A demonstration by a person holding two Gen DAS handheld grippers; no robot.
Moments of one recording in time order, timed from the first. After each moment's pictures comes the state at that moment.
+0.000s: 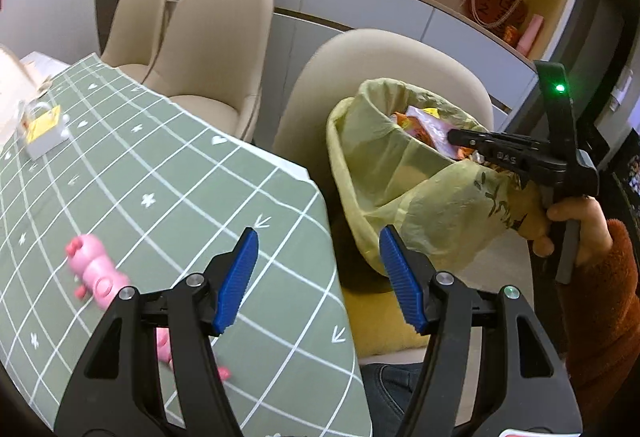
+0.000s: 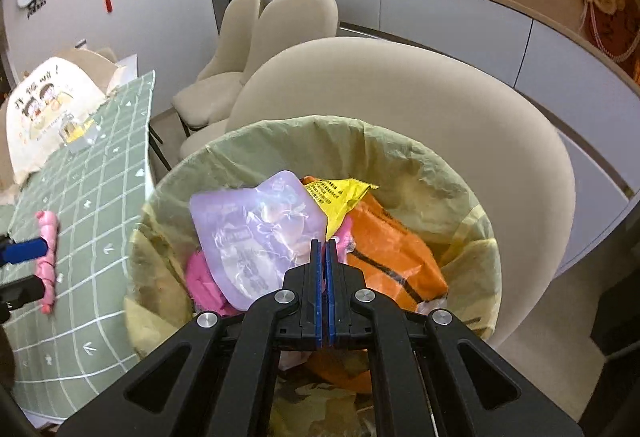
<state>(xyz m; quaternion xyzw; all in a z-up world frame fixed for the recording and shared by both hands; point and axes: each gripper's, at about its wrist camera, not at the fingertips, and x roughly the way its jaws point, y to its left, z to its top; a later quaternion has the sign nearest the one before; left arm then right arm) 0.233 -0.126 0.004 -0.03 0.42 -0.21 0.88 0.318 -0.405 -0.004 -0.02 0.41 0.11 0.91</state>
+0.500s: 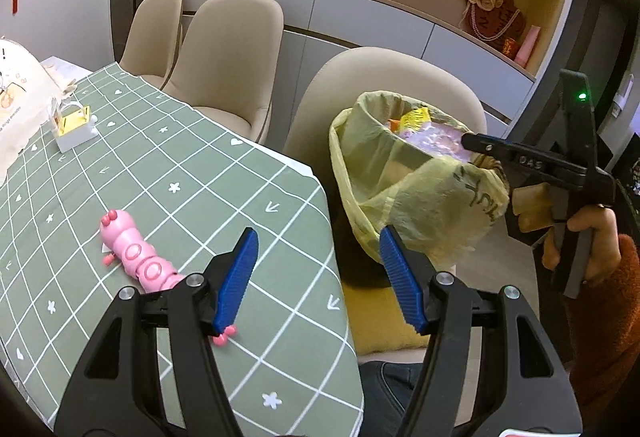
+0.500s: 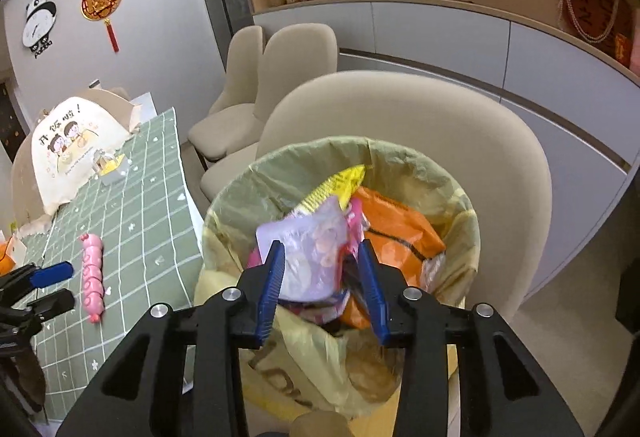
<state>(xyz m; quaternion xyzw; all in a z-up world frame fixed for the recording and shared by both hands) 0.191 -0.116 0.024 -0.03 0.39 -0.19 0.90 0.268 -0.414 0.022 0.03 0.38 0.11 0.92</state>
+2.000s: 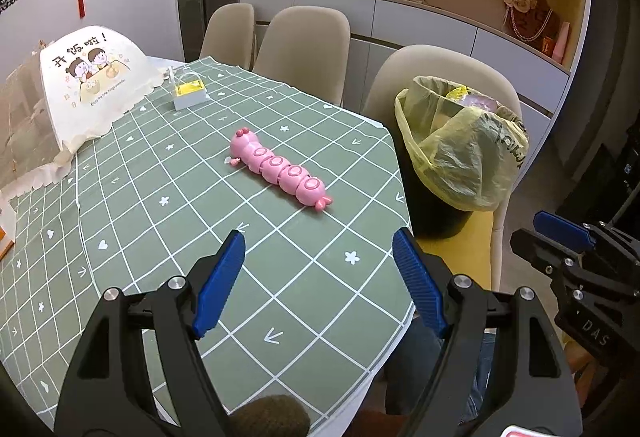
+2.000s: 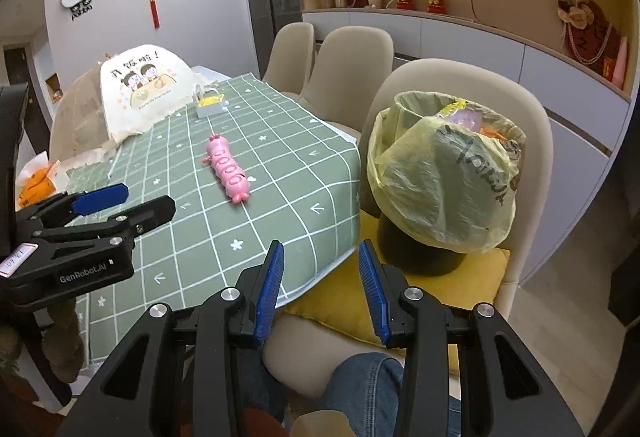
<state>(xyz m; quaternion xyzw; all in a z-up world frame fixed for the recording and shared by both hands) 0.061 -0.064 0.026 0.00 0.37 -0.06 0.93 0.046 -0.277 0.025 -0.01 0.35 0.12 0.93</state>
